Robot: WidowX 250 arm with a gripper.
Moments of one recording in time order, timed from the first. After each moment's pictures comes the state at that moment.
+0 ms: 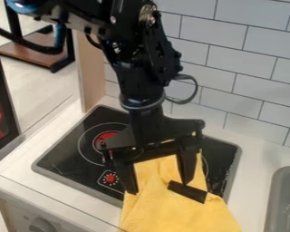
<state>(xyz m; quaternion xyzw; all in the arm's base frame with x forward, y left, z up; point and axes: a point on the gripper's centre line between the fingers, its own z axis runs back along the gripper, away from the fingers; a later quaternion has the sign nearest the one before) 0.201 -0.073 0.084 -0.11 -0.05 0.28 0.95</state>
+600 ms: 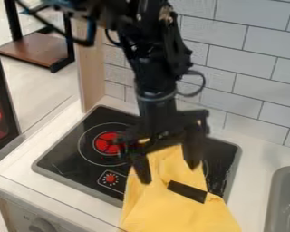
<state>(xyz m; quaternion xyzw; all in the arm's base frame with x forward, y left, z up) 0.235 -0.071 0.076 -0.10 -0.04 0.37 0.92</state>
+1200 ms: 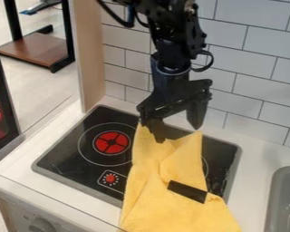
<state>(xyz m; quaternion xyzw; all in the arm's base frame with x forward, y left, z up) 0.316 -0.048 0.070 -0.08 -0.11 0.42 0.90</state>
